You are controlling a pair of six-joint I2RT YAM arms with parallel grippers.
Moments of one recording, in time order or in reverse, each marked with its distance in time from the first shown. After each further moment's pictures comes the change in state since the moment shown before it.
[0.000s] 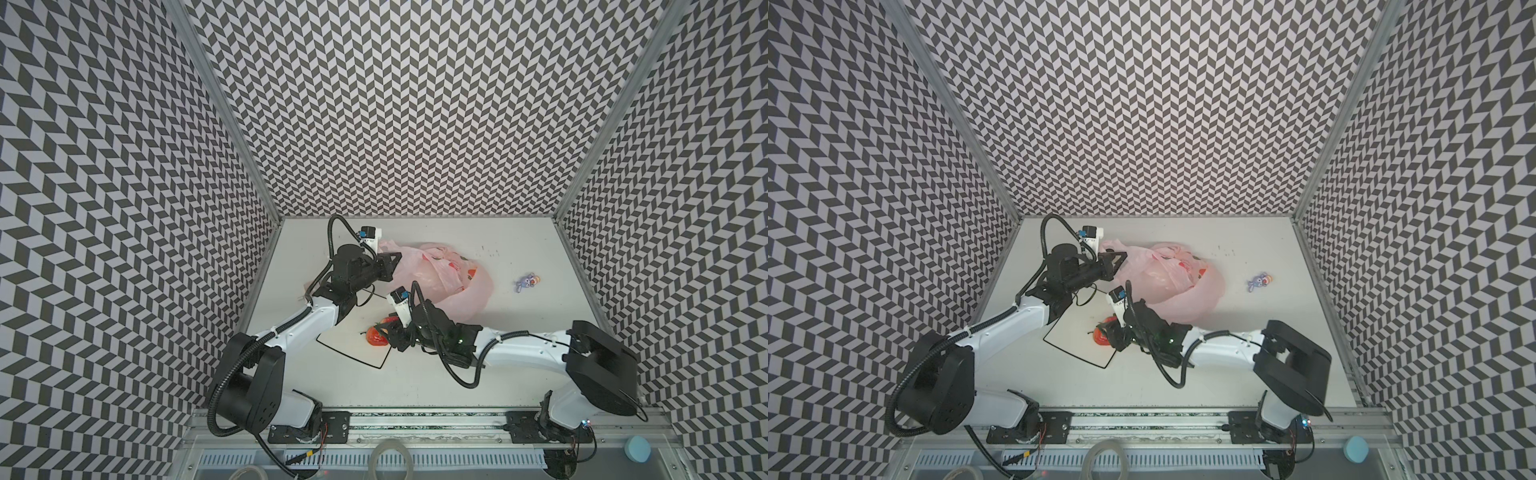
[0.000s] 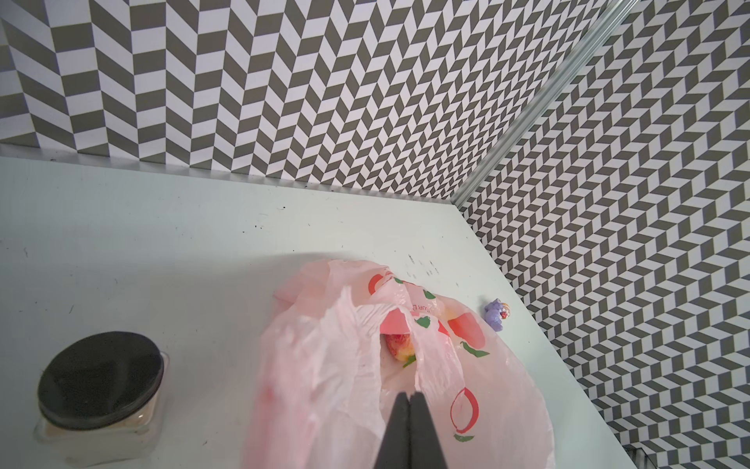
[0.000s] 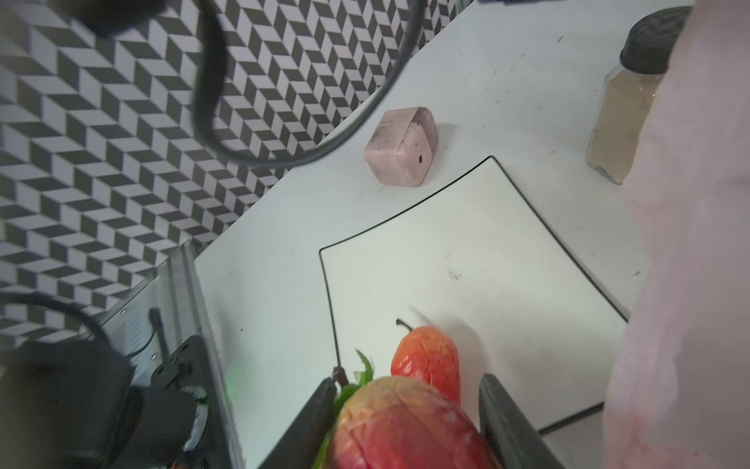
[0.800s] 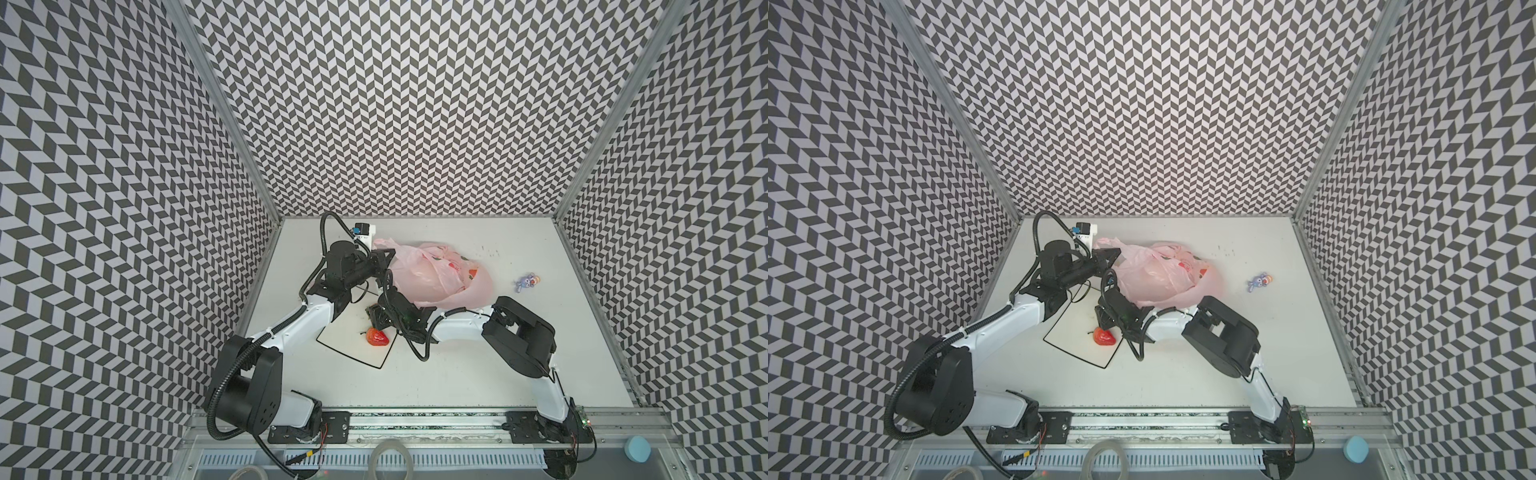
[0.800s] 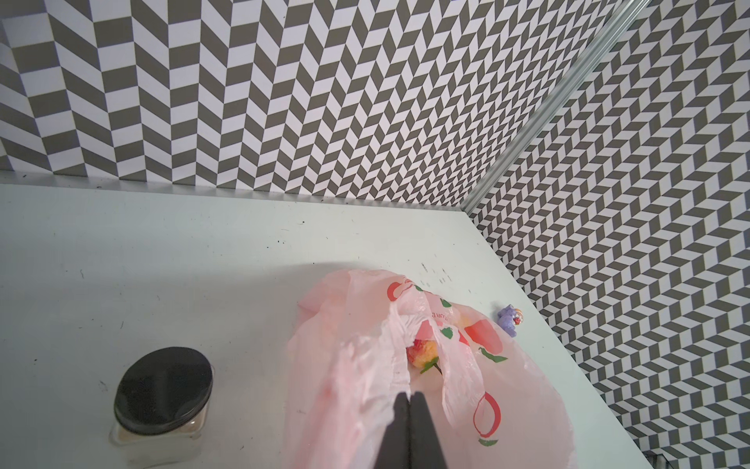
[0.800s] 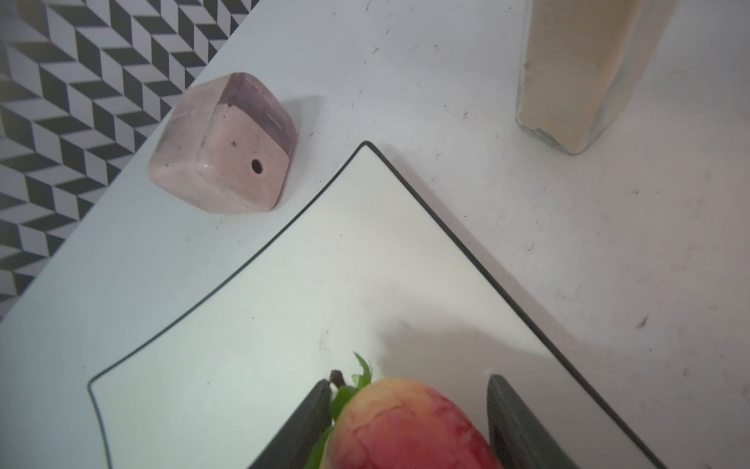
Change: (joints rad) left arm 0.037 -0.017 0.008 -0.023 0.020 0.041; right arm -0.068 0.432 0.349 -0.100 0.097 0.092
